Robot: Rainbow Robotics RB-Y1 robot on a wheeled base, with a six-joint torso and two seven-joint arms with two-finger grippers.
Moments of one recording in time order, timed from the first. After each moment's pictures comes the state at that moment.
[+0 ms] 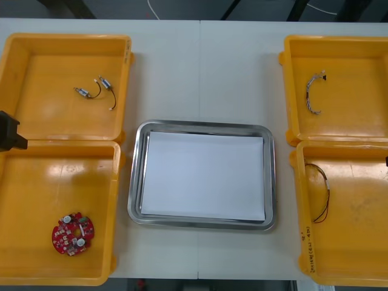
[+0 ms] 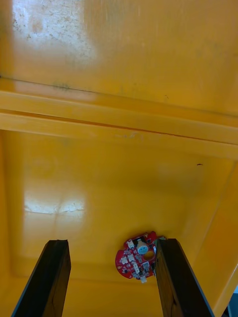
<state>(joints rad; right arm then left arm) -0.17 -0.79 -0.39 -2.10 -0.87 1.92 1.26 -0.28 0.89 0.25 -2.08 0.95 1.91 -1.06</state>
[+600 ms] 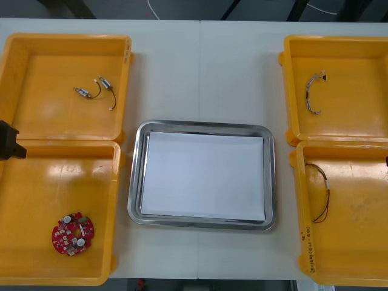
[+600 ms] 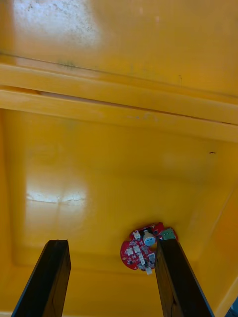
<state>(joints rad) -0.17 -0.79 -0.39 -2.10 -0.87 1.92 1.26 -0.24 0.89 0.25 -2.08 0.96 1.91 -1.06</state>
